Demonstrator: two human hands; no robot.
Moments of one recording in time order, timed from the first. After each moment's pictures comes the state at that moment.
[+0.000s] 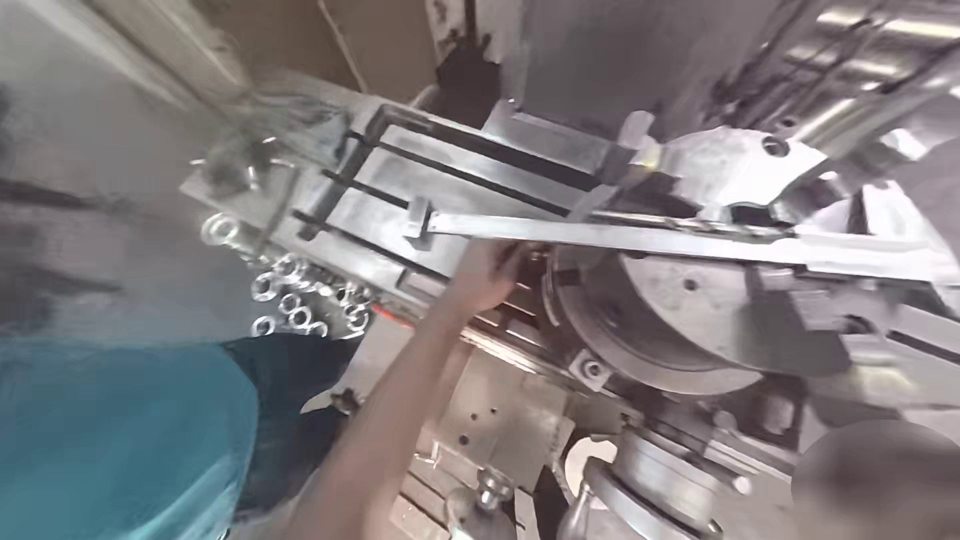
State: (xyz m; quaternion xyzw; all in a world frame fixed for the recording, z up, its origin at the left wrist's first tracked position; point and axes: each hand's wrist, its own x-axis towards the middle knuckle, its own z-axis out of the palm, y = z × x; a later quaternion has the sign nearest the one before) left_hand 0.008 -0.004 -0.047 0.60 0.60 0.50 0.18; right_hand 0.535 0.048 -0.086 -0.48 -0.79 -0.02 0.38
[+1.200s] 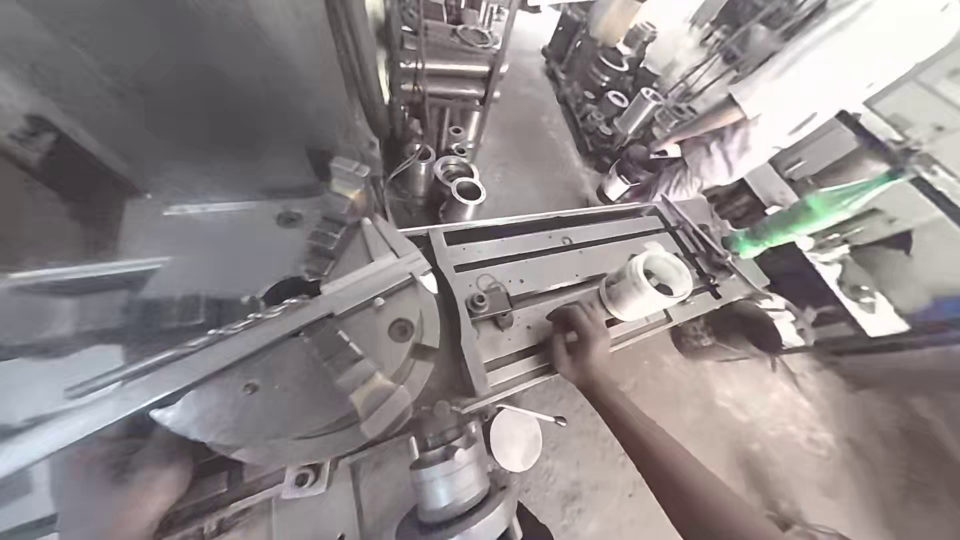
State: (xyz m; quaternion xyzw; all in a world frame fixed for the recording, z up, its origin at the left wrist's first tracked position) left_hand -0.006 -0.024 -0.070 0.54 0.66 0.47 0.23; right_hand 0.498 0.045 -0.063 -0.56 -0.75 -0.04 0.35
